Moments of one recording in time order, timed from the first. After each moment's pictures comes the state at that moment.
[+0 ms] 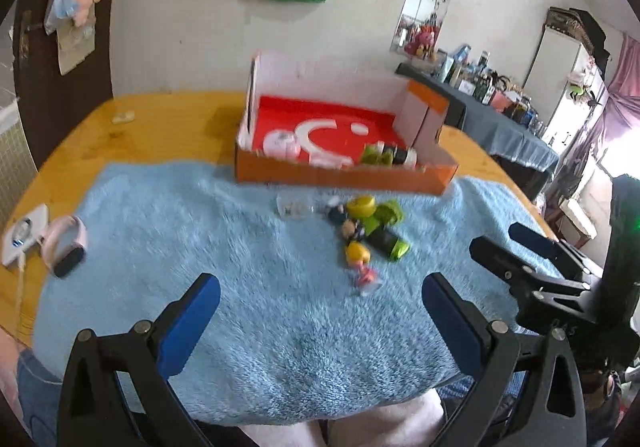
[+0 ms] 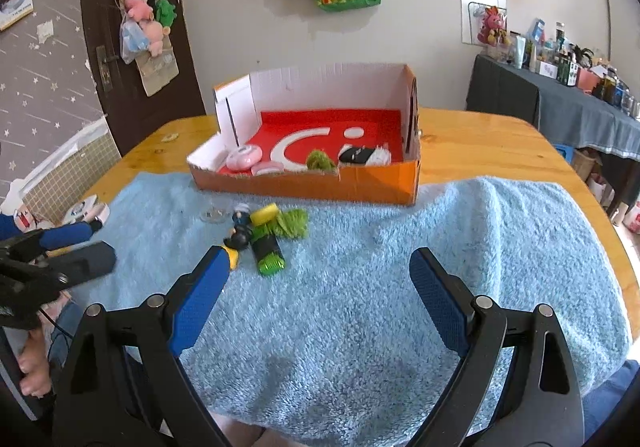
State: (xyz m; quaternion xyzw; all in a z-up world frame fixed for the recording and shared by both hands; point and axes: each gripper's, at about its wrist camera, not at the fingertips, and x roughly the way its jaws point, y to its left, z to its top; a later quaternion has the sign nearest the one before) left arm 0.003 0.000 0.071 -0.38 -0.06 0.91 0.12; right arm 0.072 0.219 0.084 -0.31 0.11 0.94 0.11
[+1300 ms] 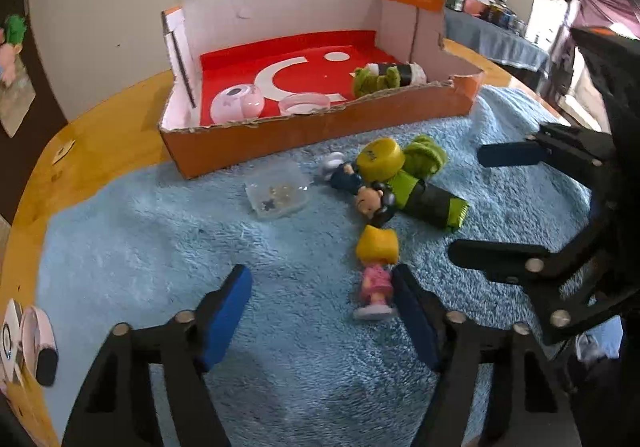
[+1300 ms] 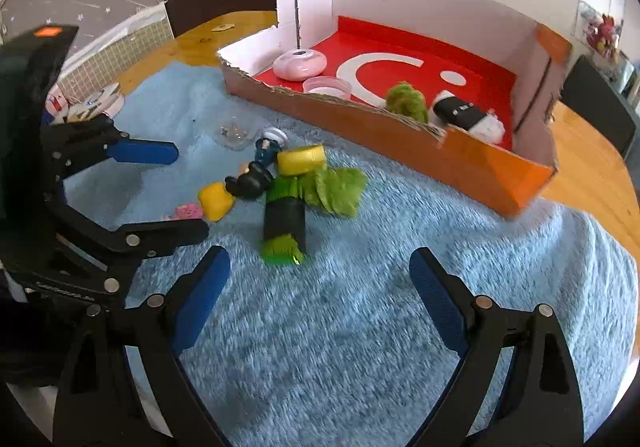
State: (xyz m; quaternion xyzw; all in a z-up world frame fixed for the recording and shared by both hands) left arm -0.071 0.026 0.021 -0.45 0.09 0.87 0.18; right arm -0.013 0.214 0.038 -0.45 0.00 0.89 -0.04
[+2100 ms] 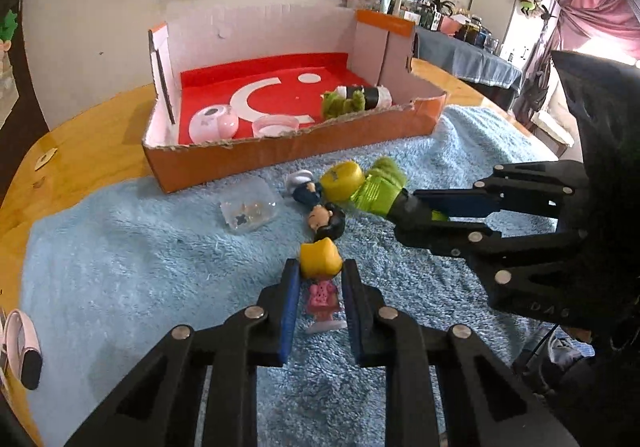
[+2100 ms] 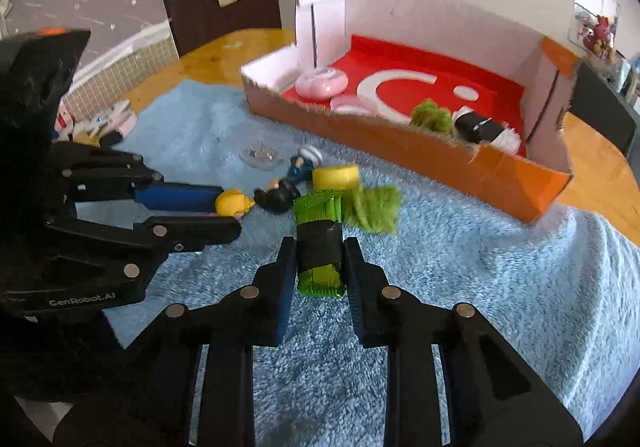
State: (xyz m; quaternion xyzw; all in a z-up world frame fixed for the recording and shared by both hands) left arm -0.058 0.026 0.035 -0.42 0.05 0.88 0.22; right arm -0.001 0.199 0.049 -0.41 0.03 0.91 -0.05
